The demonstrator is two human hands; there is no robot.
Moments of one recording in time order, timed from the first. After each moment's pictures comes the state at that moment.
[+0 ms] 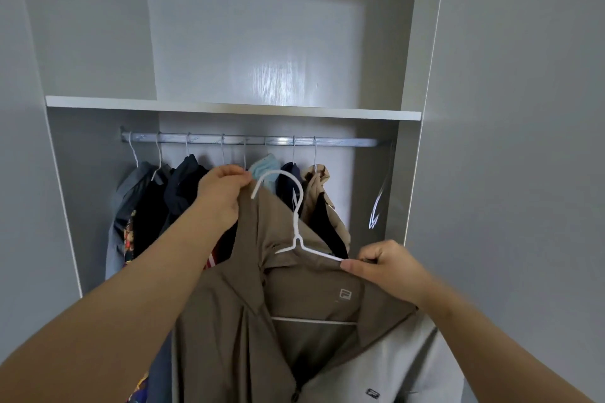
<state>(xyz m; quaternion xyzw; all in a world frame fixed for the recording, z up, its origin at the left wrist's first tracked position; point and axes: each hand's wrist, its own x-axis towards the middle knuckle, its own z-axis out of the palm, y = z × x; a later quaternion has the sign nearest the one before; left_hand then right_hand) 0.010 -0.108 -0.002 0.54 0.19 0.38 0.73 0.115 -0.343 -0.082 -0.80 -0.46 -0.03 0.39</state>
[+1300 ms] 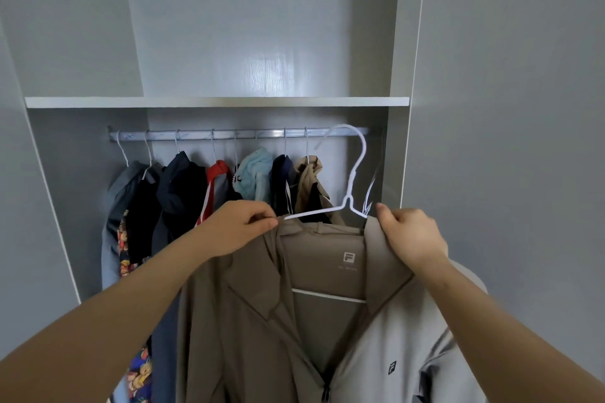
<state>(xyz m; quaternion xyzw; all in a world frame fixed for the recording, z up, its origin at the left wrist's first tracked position) -0.009 -0.122 -0.040 0.96 -0.01 0.20 0.22 0.118 -0.359 -0.060 -0.90 -0.16 -0.13 0.39</state>
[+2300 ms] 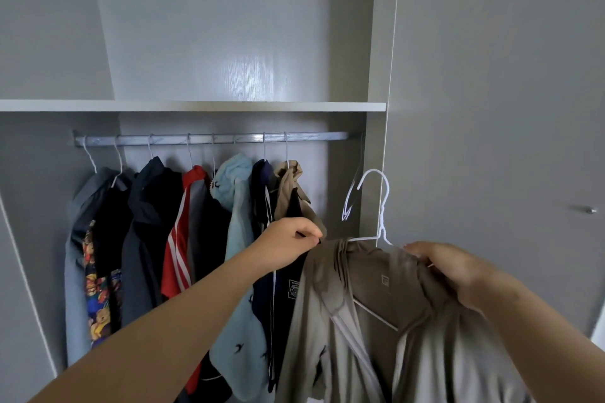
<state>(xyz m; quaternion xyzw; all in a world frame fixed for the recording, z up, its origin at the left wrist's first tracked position) 0.059 -0.187 -0.071 0.90 0.00 0.15 0.41 0.122 -0.432 -0.067 -0.79 -0.03 0.16 0.59</state>
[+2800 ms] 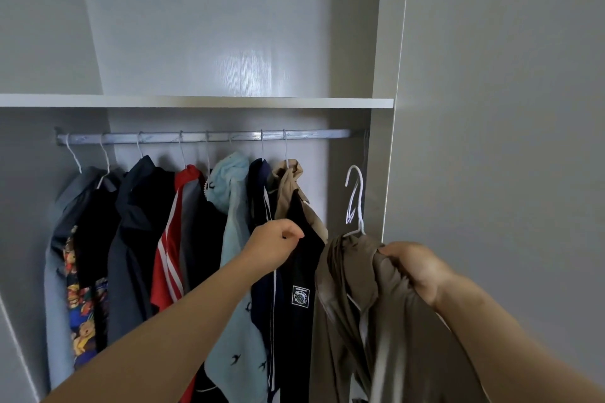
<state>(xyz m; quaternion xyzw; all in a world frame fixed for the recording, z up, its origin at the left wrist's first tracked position) 0.094 -0.155 -0.089 0.89 0.08 0.19 0.41 0.141 -0.377 -0.074 -0.69 -0.03 0.21 0.69</state>
